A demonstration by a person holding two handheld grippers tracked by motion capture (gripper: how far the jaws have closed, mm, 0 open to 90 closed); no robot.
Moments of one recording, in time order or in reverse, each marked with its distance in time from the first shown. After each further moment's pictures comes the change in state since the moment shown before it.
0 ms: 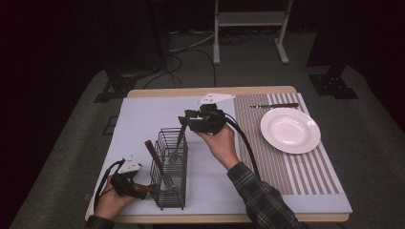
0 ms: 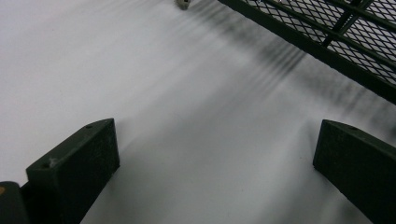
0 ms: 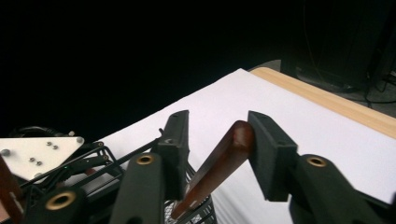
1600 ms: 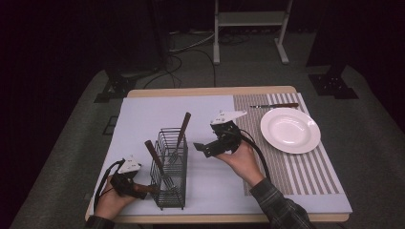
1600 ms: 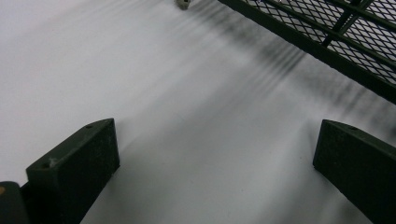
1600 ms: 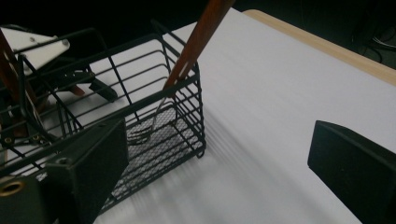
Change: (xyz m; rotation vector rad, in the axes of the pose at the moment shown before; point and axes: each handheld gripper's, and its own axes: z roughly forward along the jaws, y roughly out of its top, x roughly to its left) left arm 0.000 0.000 0.000 -0.002 0.001 -0.002; right arm 0.002 -0.043 -0.038 0.174 -0.061 -0.071
